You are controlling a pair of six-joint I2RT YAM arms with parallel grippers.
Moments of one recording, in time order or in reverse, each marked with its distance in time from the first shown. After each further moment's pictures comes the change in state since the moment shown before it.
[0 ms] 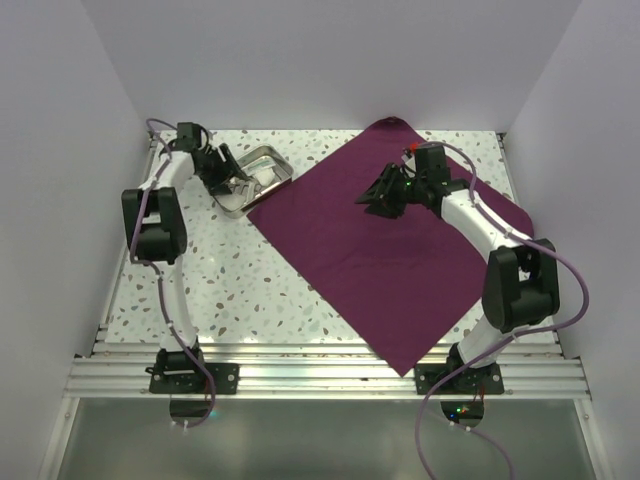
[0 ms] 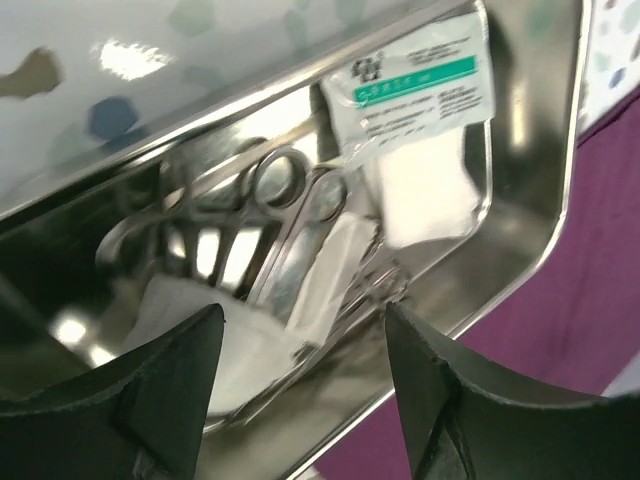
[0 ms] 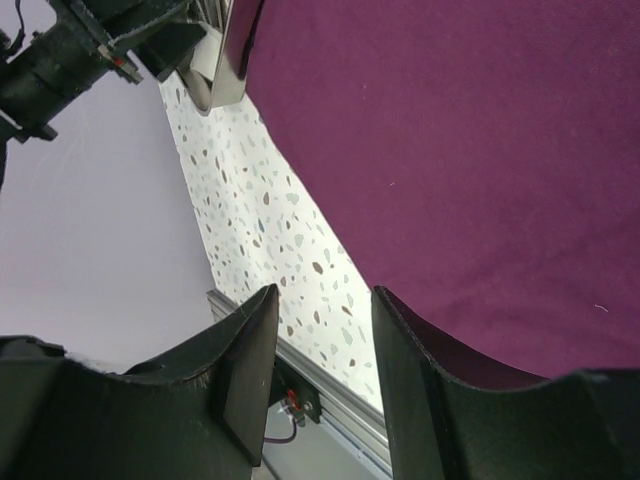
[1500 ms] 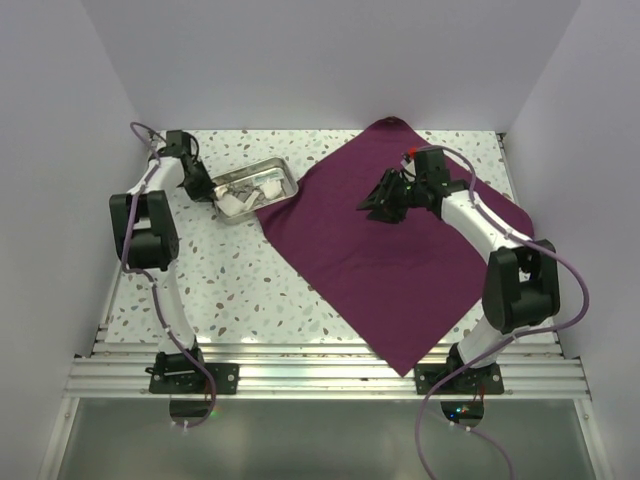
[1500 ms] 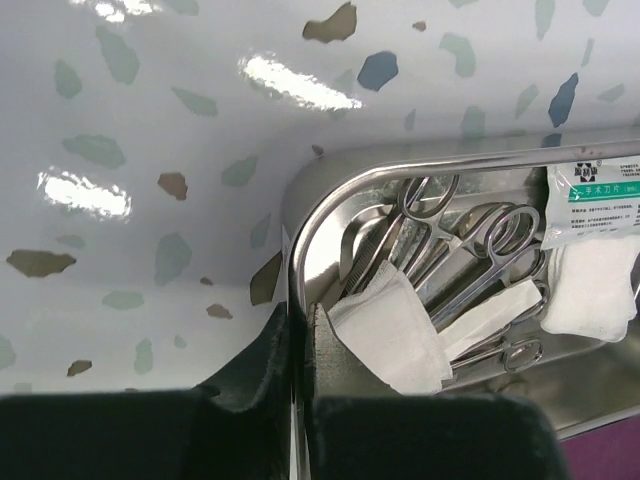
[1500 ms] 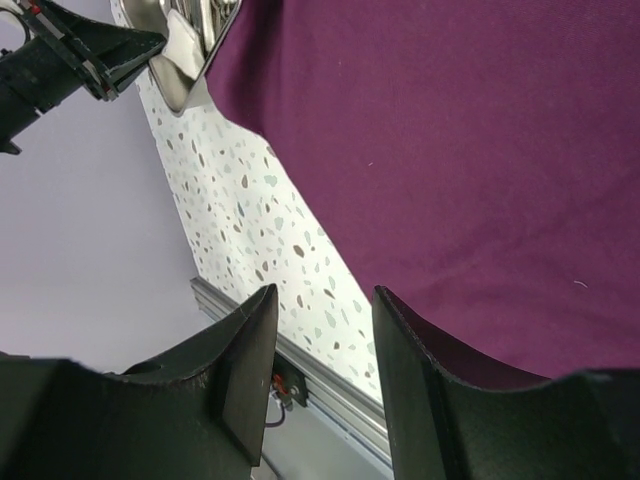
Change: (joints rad) left arm 0.045 -0.106 -0.145 -0.039 -0.278 0.113; right arm 0.000 -0.002 -0.008 -0.056 0.002 -0.038
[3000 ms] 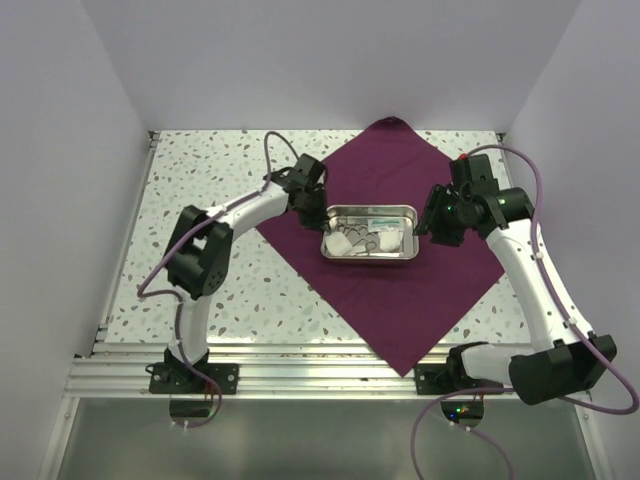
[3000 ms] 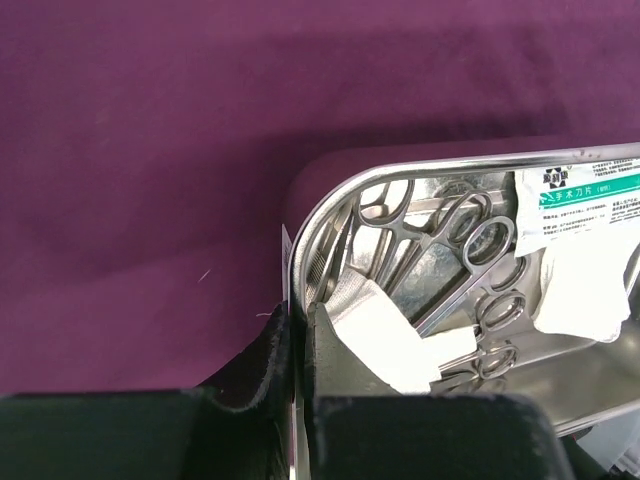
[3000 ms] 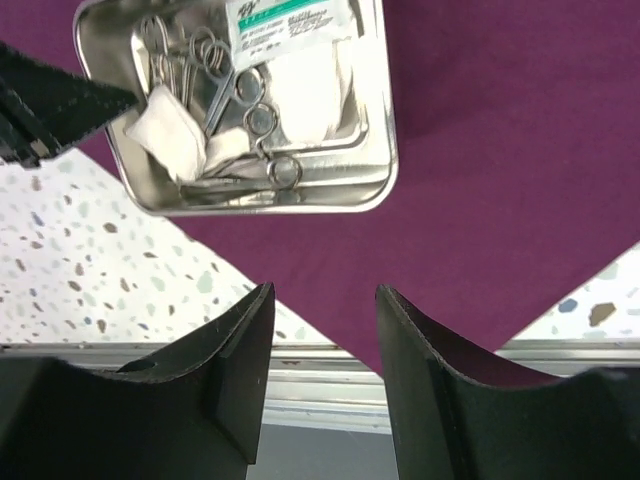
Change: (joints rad) left arm -0.676 -0.183 -0.168 0.050 0.028 -0.246; right arm -0.011 -0.408 0.127 -0.697 0.507 -0.211
